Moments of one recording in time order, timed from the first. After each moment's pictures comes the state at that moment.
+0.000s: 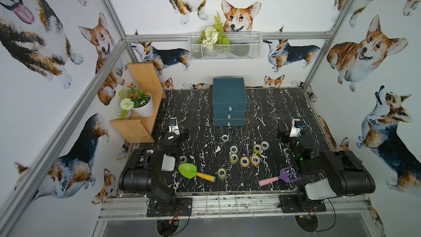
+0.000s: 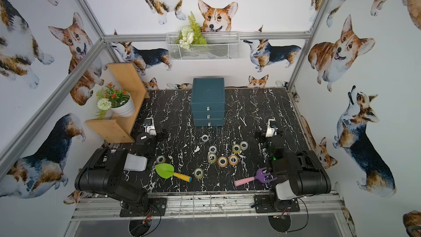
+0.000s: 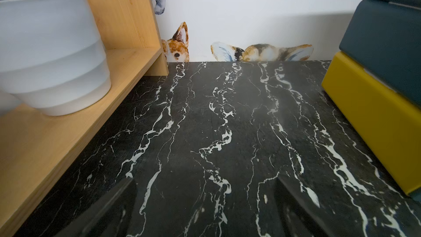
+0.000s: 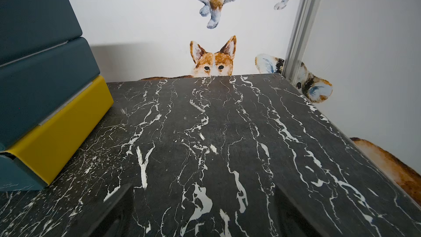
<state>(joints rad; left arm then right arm) -0.04 1.56 0.27 1.08 -0.18 0.02 -0.02 1.45 0.15 1.17 0.04 0.04</state>
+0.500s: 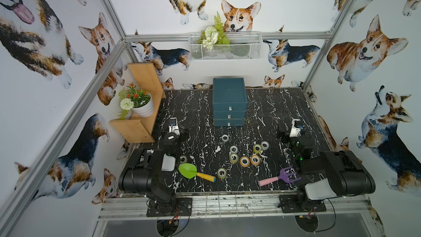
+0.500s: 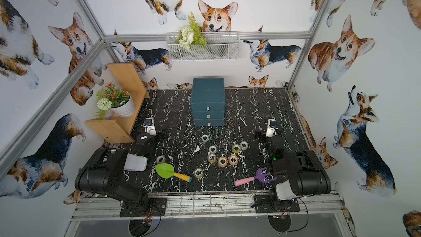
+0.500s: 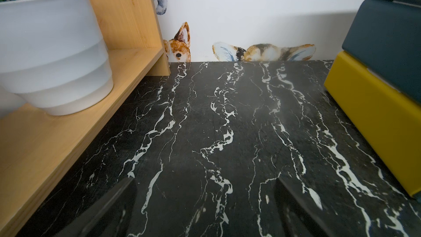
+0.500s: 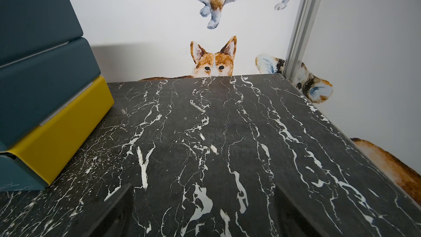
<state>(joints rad) -0.05 1.56 0.27 1.08 -0.20 0.02 -0.02 1.45 0.15 1.17 0.04 0.04</state>
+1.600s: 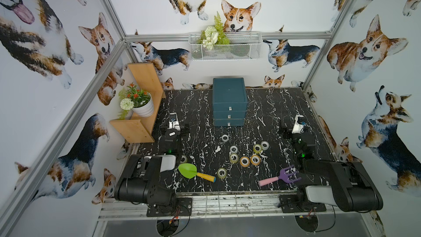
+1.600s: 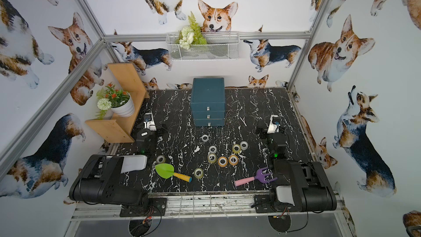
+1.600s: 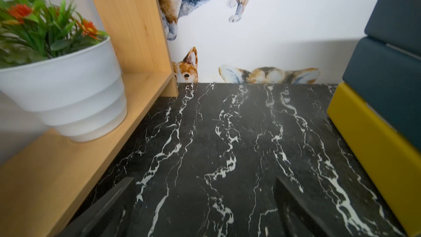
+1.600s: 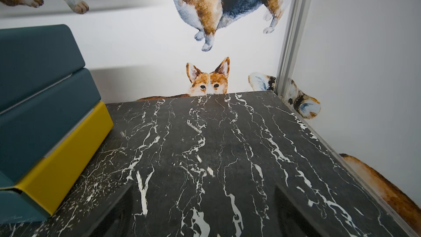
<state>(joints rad) -0.09 1.43 0.35 0.94 -0.30 0.03 -0.02 1.29 0.23 0.97 0.08 0.08</state>
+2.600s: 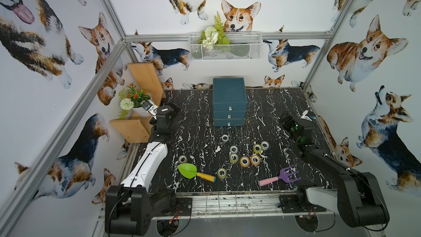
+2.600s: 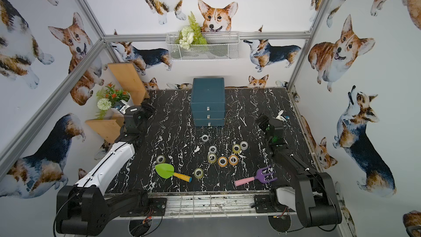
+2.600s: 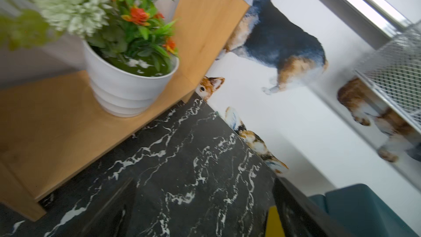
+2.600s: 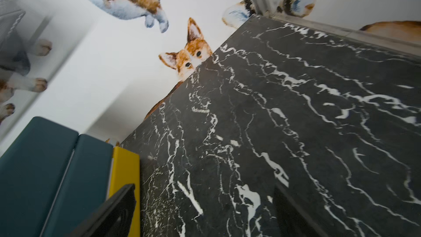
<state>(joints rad) -0.07 1.20 0.84 0.04 -0.38 -0.71 0.06 1.19 0.49 0.35 0.17 0.73</state>
